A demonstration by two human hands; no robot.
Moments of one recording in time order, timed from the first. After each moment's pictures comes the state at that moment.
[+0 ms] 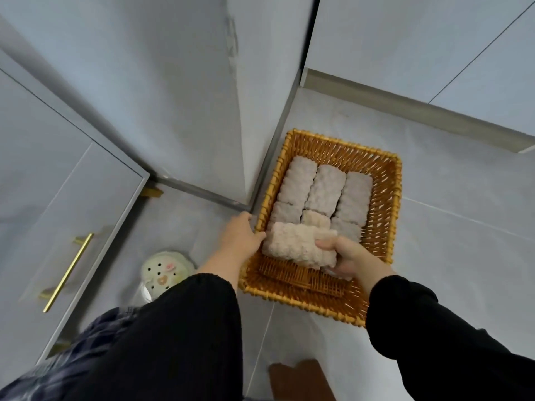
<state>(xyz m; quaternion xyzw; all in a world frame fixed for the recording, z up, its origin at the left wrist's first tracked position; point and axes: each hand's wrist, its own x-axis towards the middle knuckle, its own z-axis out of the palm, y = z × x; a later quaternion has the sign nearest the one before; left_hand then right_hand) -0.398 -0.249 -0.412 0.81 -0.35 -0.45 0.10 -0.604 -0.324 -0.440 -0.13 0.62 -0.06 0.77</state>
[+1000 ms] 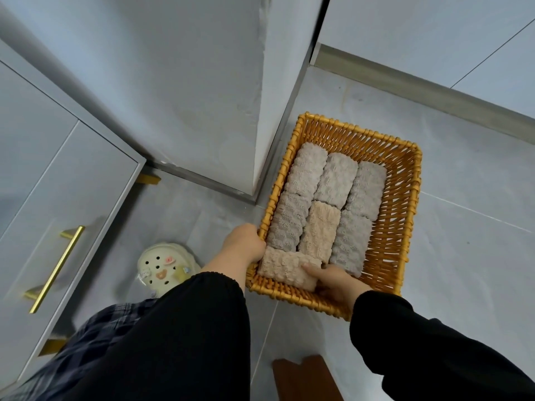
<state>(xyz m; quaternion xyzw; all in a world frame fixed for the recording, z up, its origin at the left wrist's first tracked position) -0.391 -0.244 -0.450 0.79 -0.36 -0.49 -0.01 -0.615 -0.267 -0.547 -0.28 0.69 0.09 0.66</state>
